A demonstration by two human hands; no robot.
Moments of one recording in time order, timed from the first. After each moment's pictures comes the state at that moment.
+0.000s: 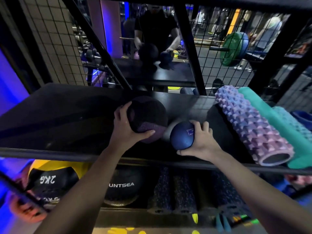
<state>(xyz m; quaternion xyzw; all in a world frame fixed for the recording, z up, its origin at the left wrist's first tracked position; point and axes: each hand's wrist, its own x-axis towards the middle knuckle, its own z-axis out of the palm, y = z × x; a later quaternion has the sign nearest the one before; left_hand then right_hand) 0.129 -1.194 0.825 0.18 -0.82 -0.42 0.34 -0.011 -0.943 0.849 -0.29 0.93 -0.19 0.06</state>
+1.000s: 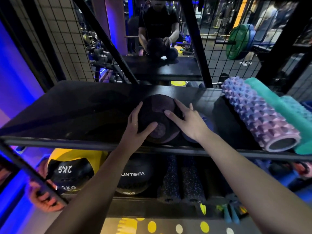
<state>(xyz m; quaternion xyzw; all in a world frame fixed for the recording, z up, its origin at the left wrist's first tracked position) 0.173 -1.175 0.812 0.13 -0.80 -0.50 0.30 0.049 -0.995 0.892 -0.35 0.86 -0.36 0.08</state>
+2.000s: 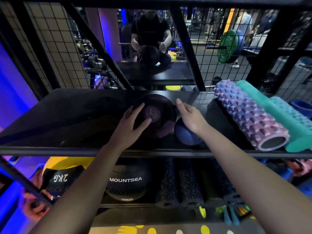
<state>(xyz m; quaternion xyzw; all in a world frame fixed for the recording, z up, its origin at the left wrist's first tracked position) 0.173 -1.184 0.854 0.14 -0.89 -0.39 0.21 0.032 -0.985 0.910 -0.28 0.85 -0.43 0.09</state>
